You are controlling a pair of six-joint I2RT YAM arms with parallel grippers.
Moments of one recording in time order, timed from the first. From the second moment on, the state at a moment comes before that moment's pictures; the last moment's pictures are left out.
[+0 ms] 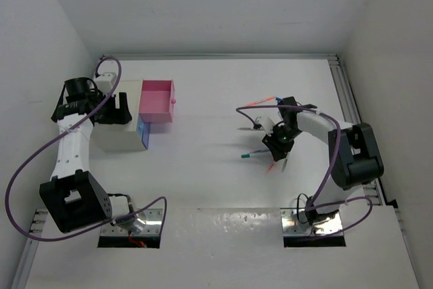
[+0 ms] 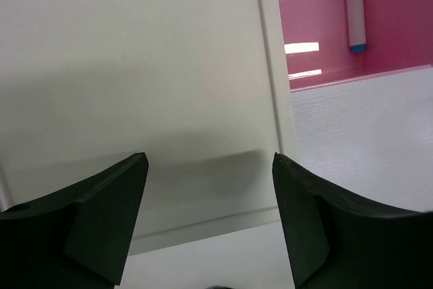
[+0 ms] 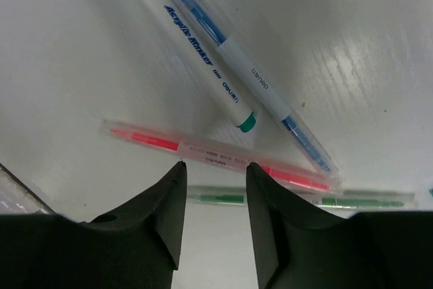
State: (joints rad) left arm 0.34 1.27 1.11 -0.71 0.38 0.27; right arm 0.22 1.65 0.90 -0.75 -0.34 -0.77
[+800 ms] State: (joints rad) left arm 0.34 1.27 1.10 -0.70 0.38 0.28; right arm 0.36 1.71 0.91 -0.59 -0.30 -0.76
